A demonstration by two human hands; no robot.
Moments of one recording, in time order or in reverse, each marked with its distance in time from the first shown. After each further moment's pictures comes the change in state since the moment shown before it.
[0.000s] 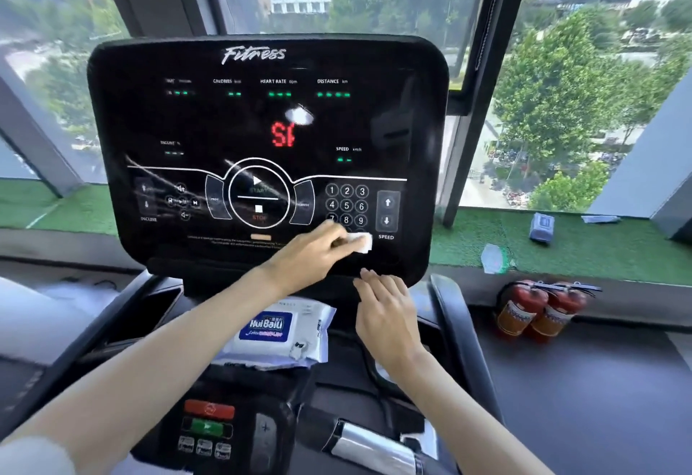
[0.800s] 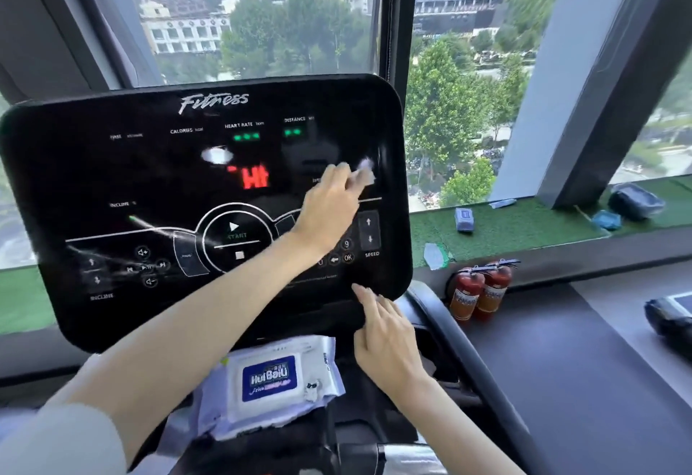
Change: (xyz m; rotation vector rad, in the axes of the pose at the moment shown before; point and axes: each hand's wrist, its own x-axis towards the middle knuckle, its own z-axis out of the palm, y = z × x) left_hand 0.105 -0.019 -0.040 0.230 0.318 0.030; right_hand 0.004 -0.043 -0.016 -0.043 -0.191 0.392
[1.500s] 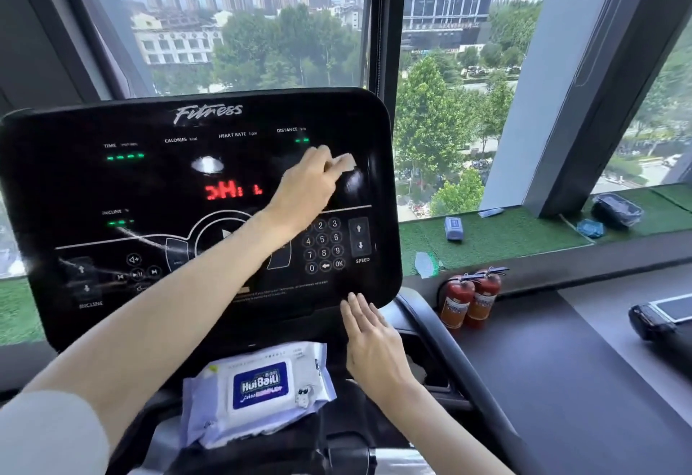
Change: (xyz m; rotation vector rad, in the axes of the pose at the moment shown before) left_hand 0.016 -0.032 -0.011 -0.133 0.020 -0.054; right_hand -0.006 0.006 0.015 -0.161 -0.020 -0.136
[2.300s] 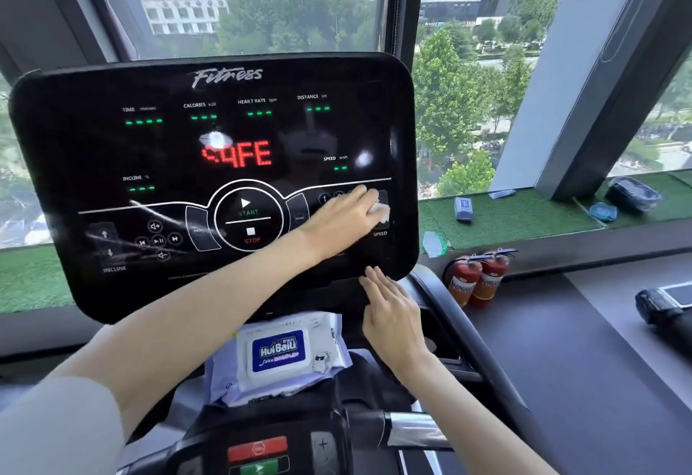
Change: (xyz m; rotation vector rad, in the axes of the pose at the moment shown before) left_hand -0.058 0.036 0.018 0.081 -0.222 0.356; right_hand 0.003 -0.007 -0.002 0.100 0.141 0.111
